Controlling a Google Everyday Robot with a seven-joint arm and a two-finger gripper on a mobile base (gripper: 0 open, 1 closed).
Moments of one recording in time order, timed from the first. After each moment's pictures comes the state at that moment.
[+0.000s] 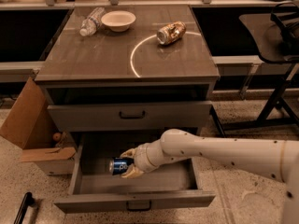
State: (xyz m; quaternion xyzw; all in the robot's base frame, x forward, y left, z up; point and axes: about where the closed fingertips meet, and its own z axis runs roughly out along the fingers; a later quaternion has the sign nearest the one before) arm 0.505 0.086 0.506 -0.69 0.60 0.23 0.34
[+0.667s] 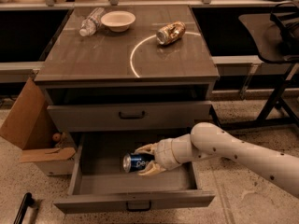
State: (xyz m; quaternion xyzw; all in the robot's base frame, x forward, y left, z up) arm 0.482 0.024 0.577 -0.70 0.55 0.25 0.38
